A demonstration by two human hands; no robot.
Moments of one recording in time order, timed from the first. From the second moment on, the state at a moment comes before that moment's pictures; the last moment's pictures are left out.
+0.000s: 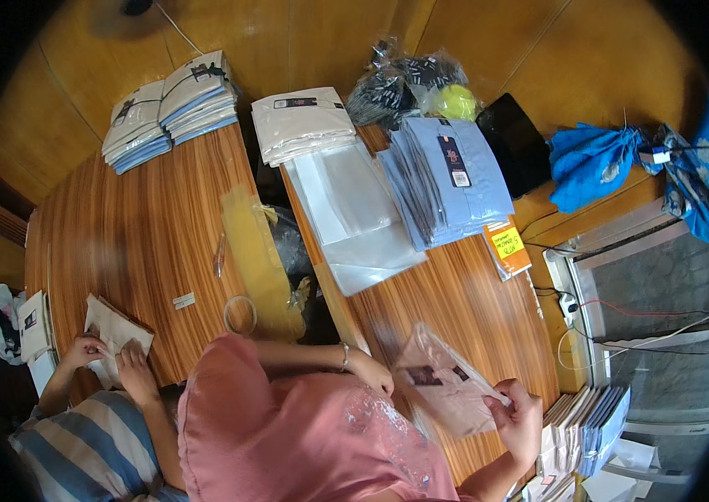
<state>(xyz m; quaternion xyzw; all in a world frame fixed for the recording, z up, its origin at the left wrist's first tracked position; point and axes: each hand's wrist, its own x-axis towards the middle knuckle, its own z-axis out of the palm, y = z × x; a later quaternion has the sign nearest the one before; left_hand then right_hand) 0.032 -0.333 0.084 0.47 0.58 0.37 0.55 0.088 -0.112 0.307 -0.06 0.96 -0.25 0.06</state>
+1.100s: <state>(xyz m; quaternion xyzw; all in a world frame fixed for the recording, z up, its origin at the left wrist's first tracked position) -0.348 -0.718 0.040 -0.31 0.86 0.36 -0.16 0.003 -0.077 0.169 0.10 0.84 -0.50 0.17</state>
